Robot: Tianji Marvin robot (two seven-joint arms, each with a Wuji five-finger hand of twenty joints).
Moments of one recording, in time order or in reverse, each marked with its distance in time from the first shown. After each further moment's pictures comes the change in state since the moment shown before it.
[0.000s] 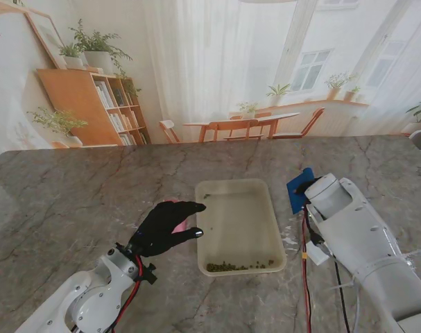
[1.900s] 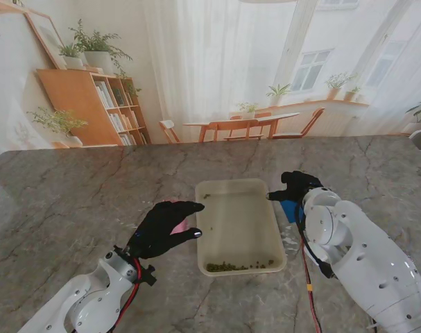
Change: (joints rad) left arm 0.024 -0.002 -0.008 -0.010 0.018 -0.009 0.044; right arm -0.301 0.147 0.001 -0.524 -0.589 -0.436 0.251; left_hand 0.000 0.000 0.000 0.000 0.000 0.000 0.000 0.000 0.000 0.000 0.000 0.000 0.000 0.000 0.000 0.000 0.000 0.001 0.000 0.000; right_hand -0.272 0.297 -0.226 0.145 -0.298 0.700 -1.145 -0.373 -0.550 0.435 -0.640 -0.301 -0.779 0.505 -0.548 -0.073 -0.781 0.278 -0.395 -0.012
